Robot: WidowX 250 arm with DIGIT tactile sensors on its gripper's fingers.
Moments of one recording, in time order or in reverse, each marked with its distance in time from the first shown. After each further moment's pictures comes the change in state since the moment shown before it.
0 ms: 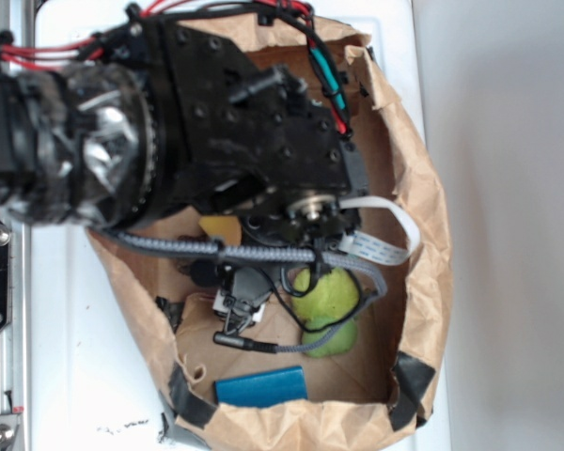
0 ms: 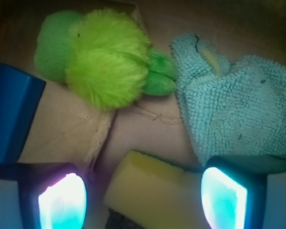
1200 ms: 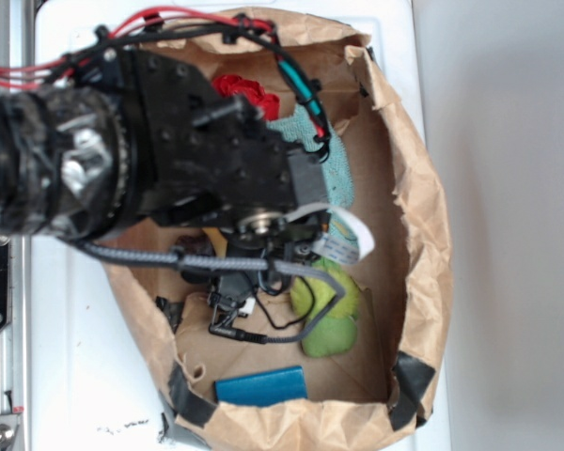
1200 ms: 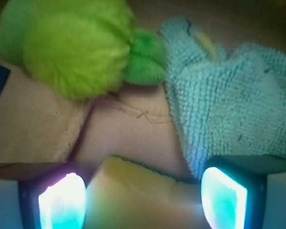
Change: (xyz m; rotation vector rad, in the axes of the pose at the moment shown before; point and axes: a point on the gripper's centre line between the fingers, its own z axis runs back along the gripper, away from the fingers) arm -0.004 -0.001 -0.023 0.083 -0.079 -0.028
